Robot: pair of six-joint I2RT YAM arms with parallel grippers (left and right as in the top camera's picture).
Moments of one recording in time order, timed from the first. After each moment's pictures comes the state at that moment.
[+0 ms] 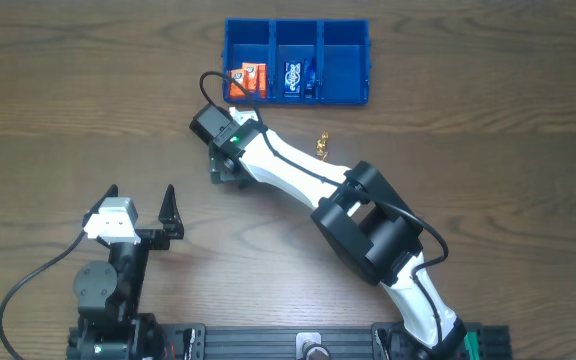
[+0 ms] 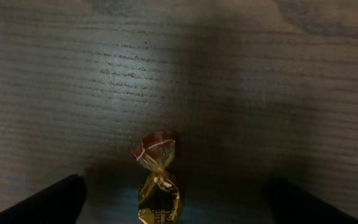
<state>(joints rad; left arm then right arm) -0.03 0.01 0.03 -0.13 0.05 -0.12 0.83 2.23 1.66 -0.75 0.16 0.73</state>
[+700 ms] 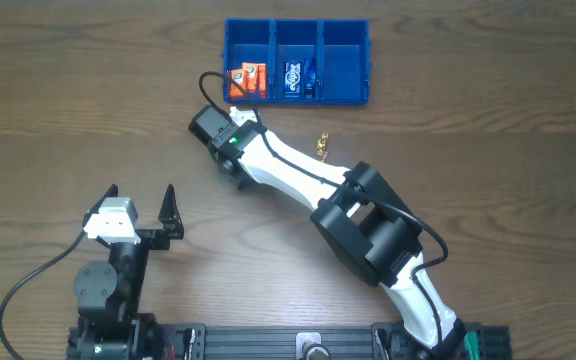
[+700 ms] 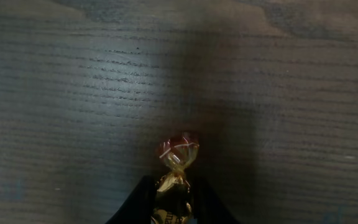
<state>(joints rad) -0.03 0.01 0.03 -0.13 0.05 -0.12 0.84 2.23 1.66 -0.75 0.19 0.75</state>
